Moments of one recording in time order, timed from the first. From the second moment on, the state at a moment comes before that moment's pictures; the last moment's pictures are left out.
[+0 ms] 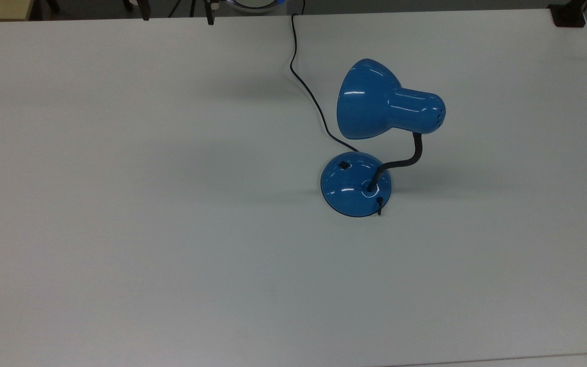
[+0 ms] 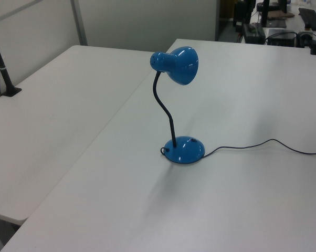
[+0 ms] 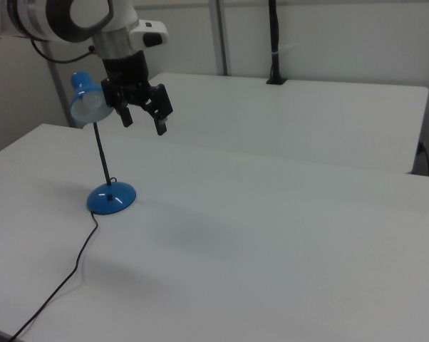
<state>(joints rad) -0.08 -0.01 -0.01 -1.60 0.00 1.67 -0.04</state>
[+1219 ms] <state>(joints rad) -0.06 0.00 0.00 -1.62 -0.01 1.59 -0.34</state>
